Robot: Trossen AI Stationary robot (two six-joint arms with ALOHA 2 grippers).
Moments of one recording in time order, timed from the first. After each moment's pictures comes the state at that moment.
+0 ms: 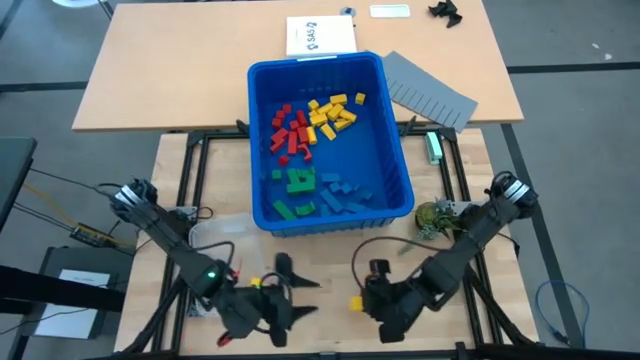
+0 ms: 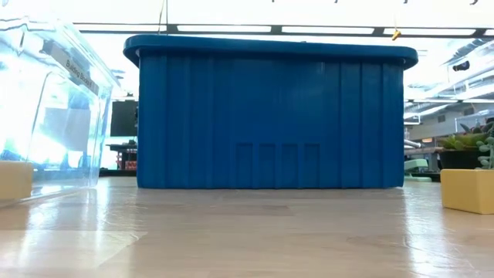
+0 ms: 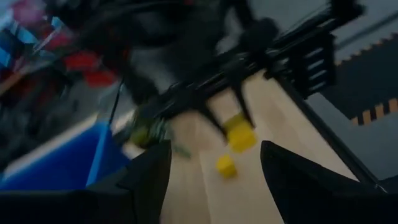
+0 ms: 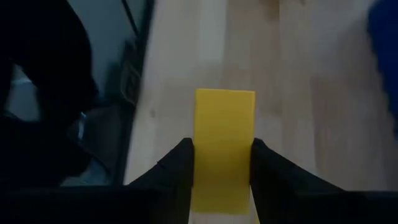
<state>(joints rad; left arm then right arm) -0.74 1.66 1.41 -0.15 -0.75 0.22 0.72 1.71 1.48 -0.74 0.32 0.54</state>
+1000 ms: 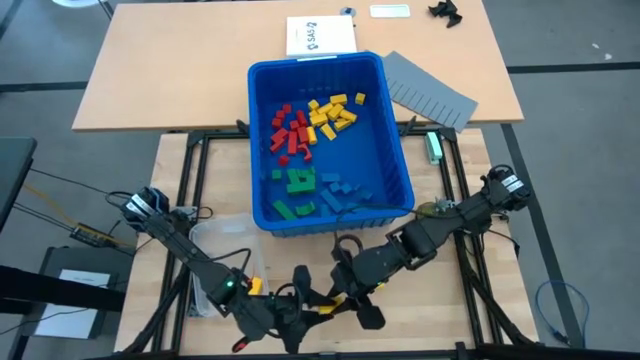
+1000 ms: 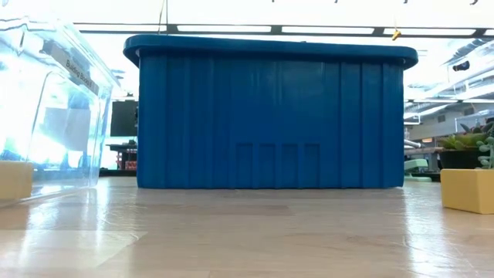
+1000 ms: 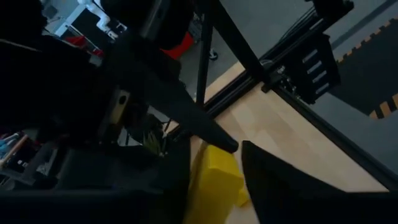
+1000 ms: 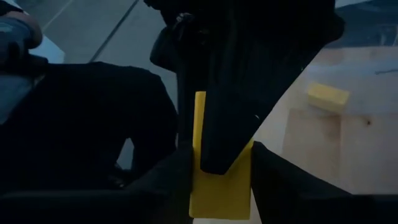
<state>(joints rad) -0.71 1.76 1.41 0.07 -0.69 0.49 0.49 1.72 1.62 -0.46 -0.08 0.34</state>
